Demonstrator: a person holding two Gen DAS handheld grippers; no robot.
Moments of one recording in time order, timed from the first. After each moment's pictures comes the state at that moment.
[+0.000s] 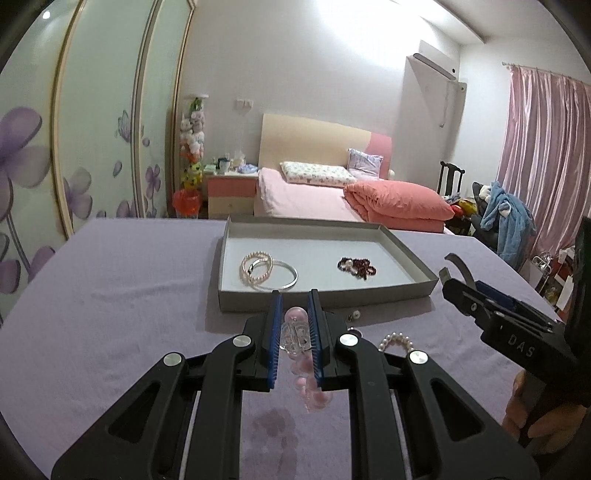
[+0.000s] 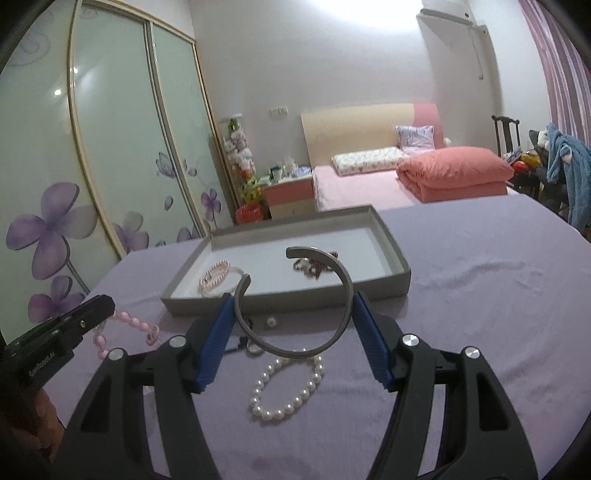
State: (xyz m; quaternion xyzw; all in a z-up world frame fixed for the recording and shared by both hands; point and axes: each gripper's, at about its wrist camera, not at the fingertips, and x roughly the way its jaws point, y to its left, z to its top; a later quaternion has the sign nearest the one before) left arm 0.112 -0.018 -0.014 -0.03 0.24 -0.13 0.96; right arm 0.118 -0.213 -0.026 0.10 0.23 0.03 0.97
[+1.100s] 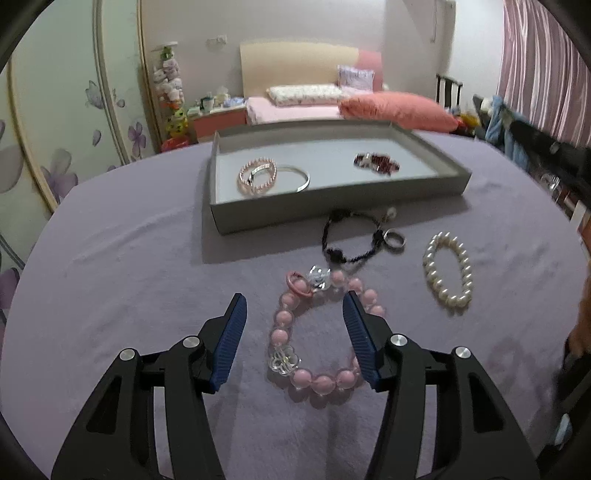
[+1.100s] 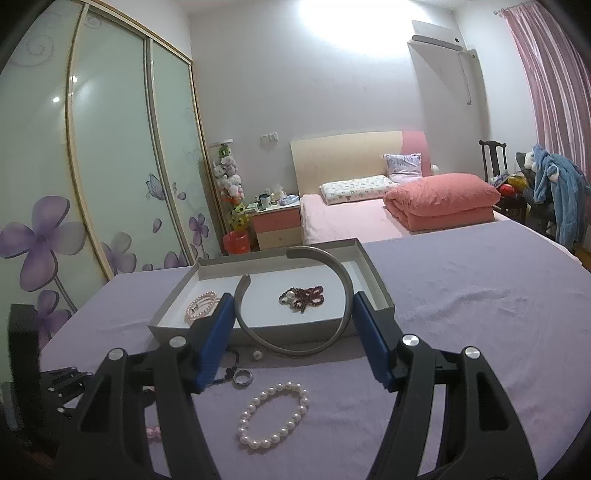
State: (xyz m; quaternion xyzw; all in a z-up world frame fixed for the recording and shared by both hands) left arm 0.147 -0.022 -0.081 0.07 0.39 -0.14 0.91; right arm 0.128 -0.219 -0.020 0.09 0.19 0.00 0.98
